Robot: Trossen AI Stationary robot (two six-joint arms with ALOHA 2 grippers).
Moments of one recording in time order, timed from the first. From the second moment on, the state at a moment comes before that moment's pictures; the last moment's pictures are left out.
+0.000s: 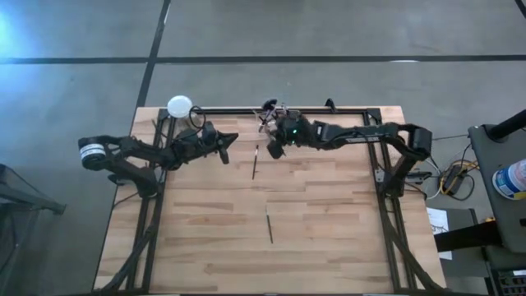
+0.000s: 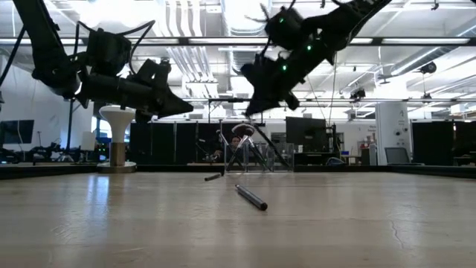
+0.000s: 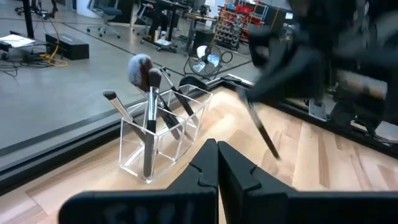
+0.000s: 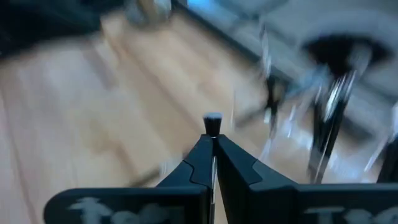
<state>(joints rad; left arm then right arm) 0.48 1.37 0.27 1.05 0.01 -0.24 -0.32 1.72 1.10 0.01 0.21 0.28</state>
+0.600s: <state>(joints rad) 0.48 1.37 0.27 1.05 0.01 -0.24 -0.62 1.64 1.00 0.35 0.16 0.01</state>
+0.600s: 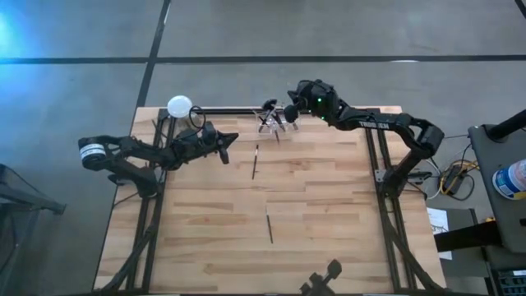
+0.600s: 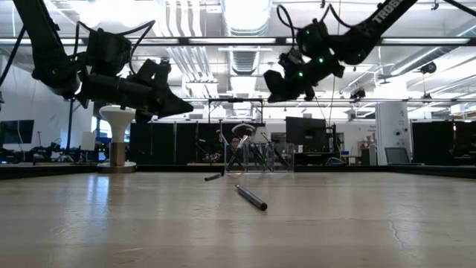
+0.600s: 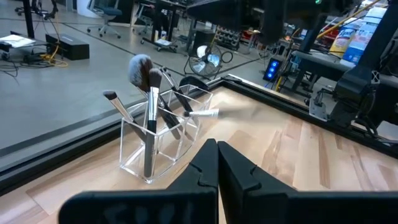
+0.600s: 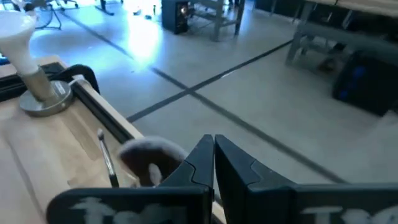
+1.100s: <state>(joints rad) 0.48 1.37 0.27 1.05 0.01 -0.24 -0.52 1.62 0.97 0.05 0.11 0.24</state>
